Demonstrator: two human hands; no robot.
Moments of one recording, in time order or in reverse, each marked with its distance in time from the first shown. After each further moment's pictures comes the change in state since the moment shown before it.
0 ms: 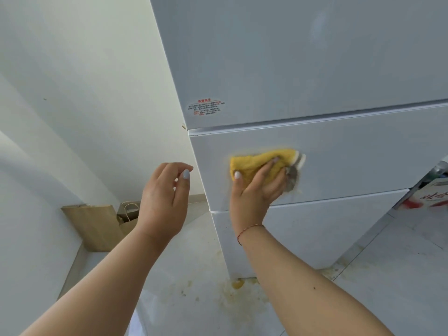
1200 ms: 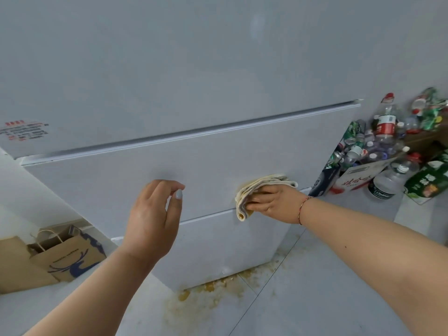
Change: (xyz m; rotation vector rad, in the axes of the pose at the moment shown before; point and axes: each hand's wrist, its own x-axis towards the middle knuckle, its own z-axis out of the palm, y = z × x) left_hand -0.001 0.105 0.153 -0.017 -0.128 0.135; right_hand 0.220 0.228 -0.171 -0.837 -0.849 -1.556
